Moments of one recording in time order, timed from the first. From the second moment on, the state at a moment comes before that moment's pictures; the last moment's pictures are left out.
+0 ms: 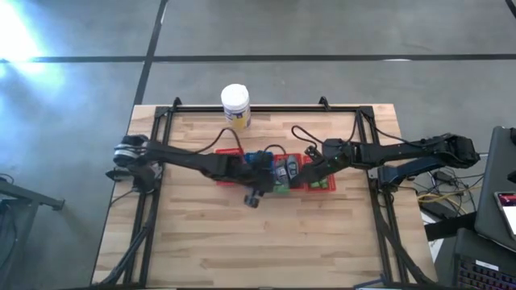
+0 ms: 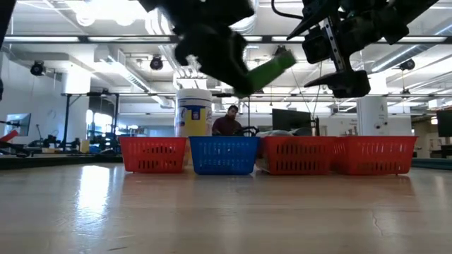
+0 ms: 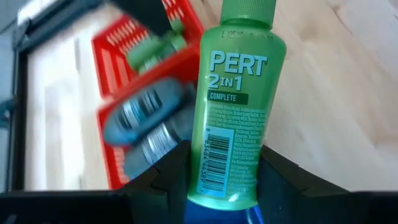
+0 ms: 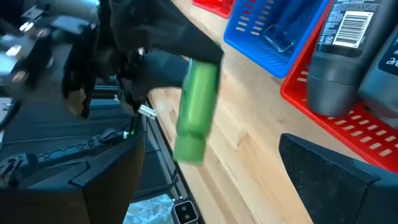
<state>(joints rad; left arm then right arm) -0.08 1.73 1.31 -0.35 -0.15 0.42 -0.07 1.15 0.63 -0.01 -0.32 1.23</state>
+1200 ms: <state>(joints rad) -0.04 1.91 1.57 -0.33 -0.12 0.52 -0.06 1.15 0.63 -0.05 -0.37 1.23</state>
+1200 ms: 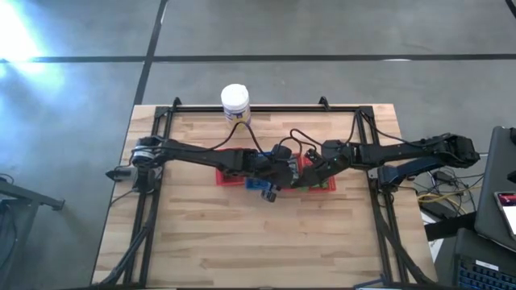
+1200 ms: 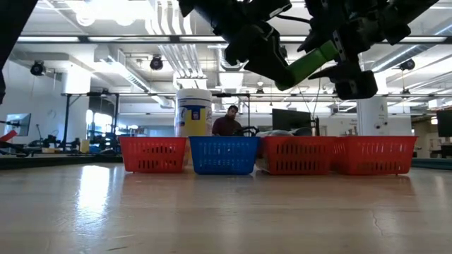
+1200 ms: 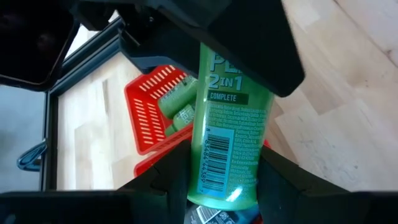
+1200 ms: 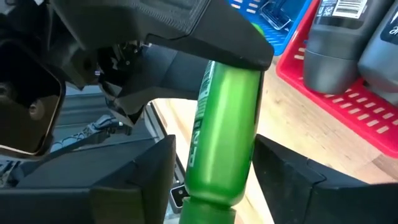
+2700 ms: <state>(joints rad) -0.07 1.54 1.19 -0.56 -0.10 -0.10 0.10 1.06 0.60 -0.65 0.39 1.54</state>
